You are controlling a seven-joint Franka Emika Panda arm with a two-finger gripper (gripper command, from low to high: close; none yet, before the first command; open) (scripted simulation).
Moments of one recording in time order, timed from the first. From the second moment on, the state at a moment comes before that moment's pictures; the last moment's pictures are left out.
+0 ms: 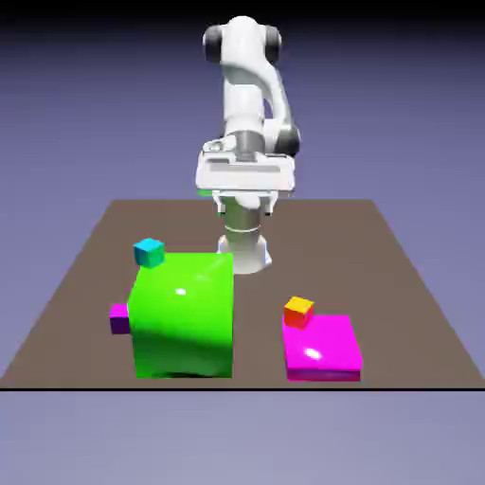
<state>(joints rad) 0.00 -0.54 -0.02 -2.79 -0.01 3.01 0.71</state>
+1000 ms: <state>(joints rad) -1.08 0.10 0.46 -2.57 0.71 2.94 0.63</state>
